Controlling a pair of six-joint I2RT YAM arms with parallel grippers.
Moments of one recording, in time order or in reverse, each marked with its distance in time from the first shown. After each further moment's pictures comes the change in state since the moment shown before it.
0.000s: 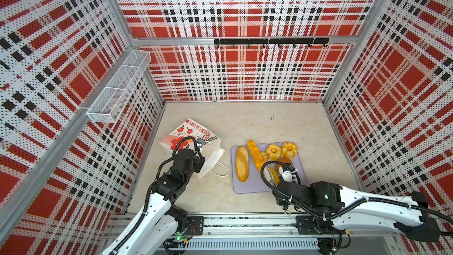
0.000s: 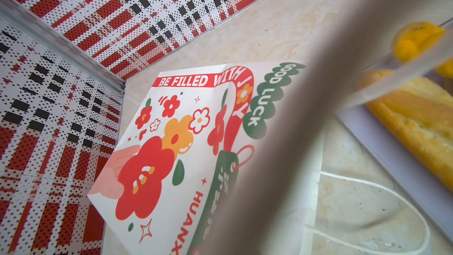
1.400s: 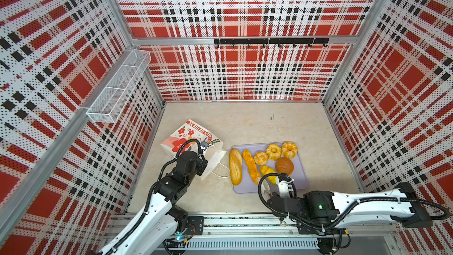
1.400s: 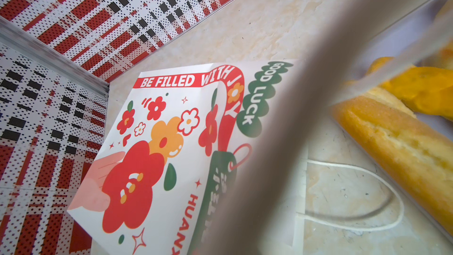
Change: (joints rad) left arm -0.060 0.004 -0.026 -0.002 -0.004 0.000; right arm 0.188 -0.004 -0.065 0.031 0.040 0.207
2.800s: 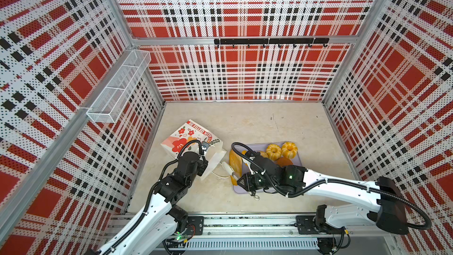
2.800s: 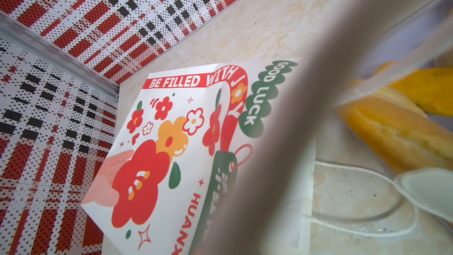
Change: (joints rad) left arm -0.042 -0.005 0.000 -0.003 -0.069 -0.001; right arm -0.379 0.410 0.269 0.467 -0.484 -0.532
